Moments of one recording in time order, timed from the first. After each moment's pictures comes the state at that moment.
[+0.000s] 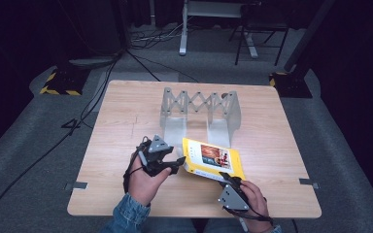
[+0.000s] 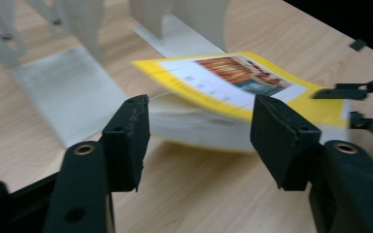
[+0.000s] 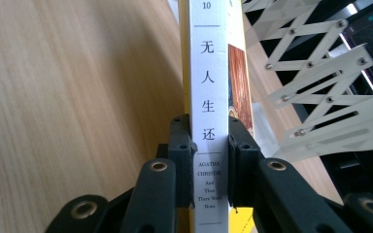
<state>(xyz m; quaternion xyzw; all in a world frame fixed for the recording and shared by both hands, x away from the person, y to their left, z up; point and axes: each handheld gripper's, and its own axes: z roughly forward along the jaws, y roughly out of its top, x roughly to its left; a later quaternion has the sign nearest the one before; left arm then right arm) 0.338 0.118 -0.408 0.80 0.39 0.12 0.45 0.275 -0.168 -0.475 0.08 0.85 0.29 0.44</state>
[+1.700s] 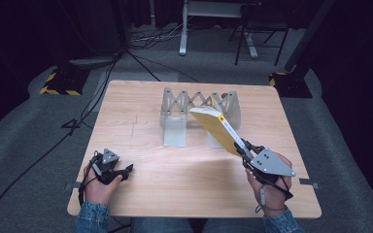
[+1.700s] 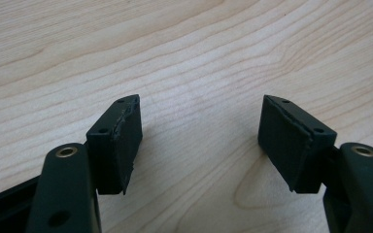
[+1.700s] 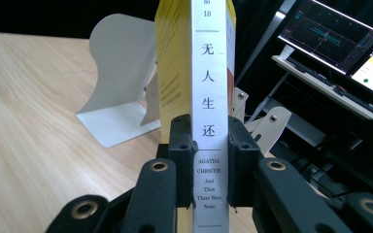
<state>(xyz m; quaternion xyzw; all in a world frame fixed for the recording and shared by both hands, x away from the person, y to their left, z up) 0.343 0.256 -0.504 0.78 0.48 0.19 0.34 0.311 -0.208 -0.374 0.22 0.76 0.45 0.42</state>
